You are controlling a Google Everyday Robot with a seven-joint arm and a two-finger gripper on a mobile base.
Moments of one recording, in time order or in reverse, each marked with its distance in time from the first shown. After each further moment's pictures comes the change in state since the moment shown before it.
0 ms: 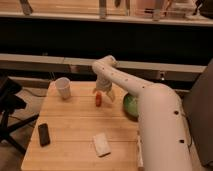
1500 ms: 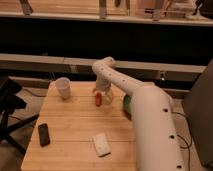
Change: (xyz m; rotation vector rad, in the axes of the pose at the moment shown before) arm 0.013 -0.013 0.022 0.010 -0.013 0.005
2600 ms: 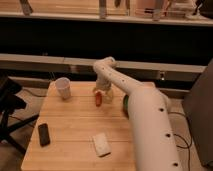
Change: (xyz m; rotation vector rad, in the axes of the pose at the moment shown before) arm 0.011 -0.003 0.006 0.008 -0.005 0.000
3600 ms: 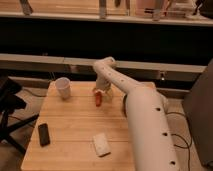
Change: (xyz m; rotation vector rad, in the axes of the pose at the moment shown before) arm 0.004 -0.004 0.005 0.002 -0.003 -0.008
